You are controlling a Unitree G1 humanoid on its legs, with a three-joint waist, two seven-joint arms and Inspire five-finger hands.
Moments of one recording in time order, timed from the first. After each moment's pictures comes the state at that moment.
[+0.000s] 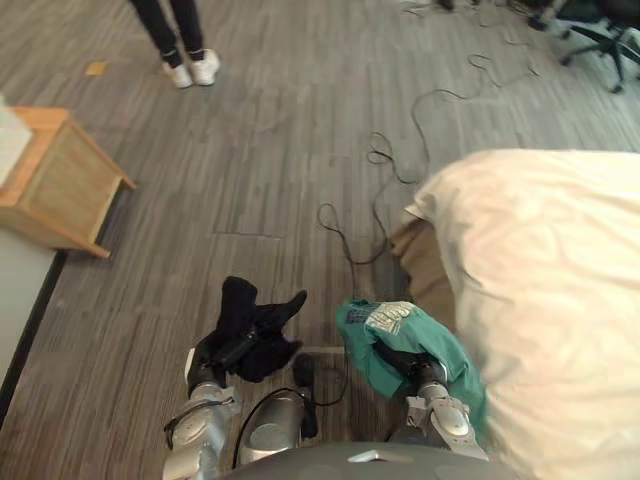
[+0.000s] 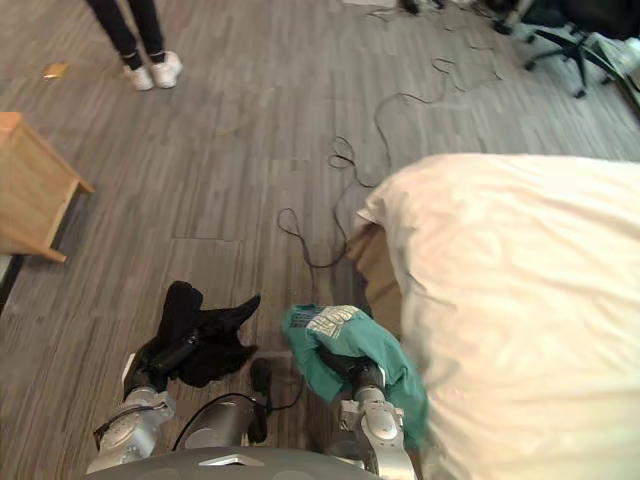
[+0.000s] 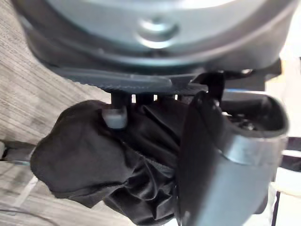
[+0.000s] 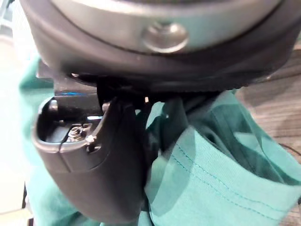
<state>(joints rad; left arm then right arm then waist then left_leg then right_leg) 0.29 0.06 0.09 0.36 -0.35 -0.04 0.10 0.30 0.00 0.03 0.38 0.05 -0.03 -0.06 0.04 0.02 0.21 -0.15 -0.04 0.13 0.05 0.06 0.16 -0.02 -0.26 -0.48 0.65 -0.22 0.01</state>
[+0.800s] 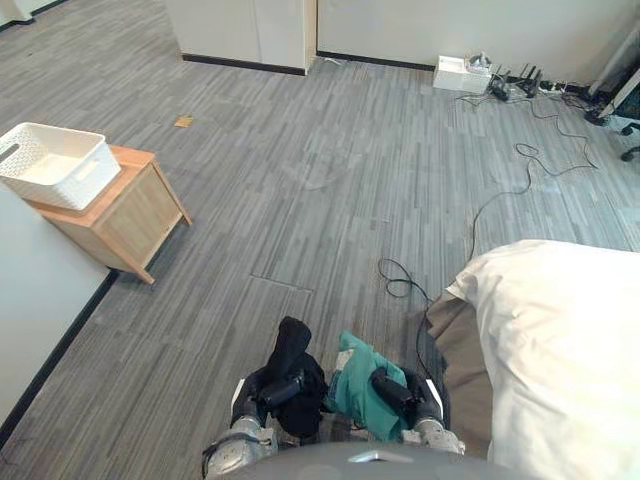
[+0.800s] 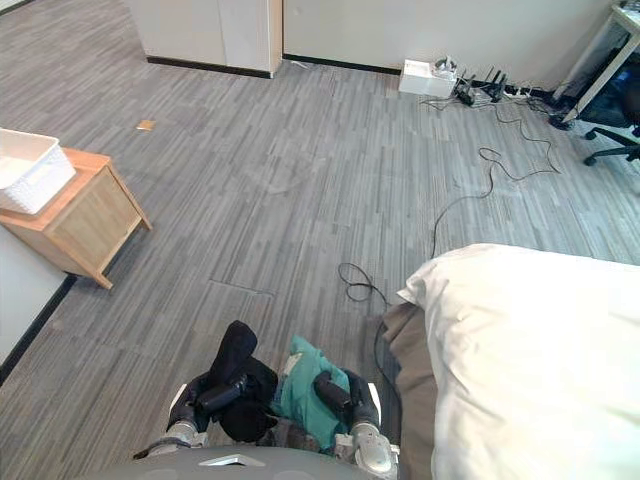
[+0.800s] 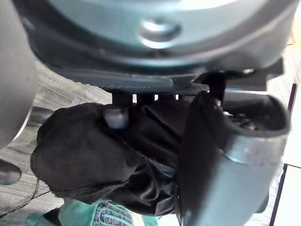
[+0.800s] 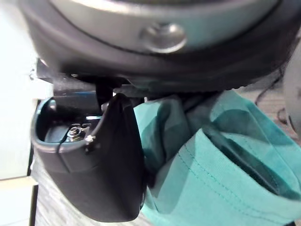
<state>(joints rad) 0.30 0.04 -0.17 0.56 -0.30 -0.07 0.09 0.27 0.02 0.08 0.59 0.10 -0.06 -0.12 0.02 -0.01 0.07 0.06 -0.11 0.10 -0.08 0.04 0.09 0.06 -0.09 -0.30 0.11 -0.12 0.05</state>
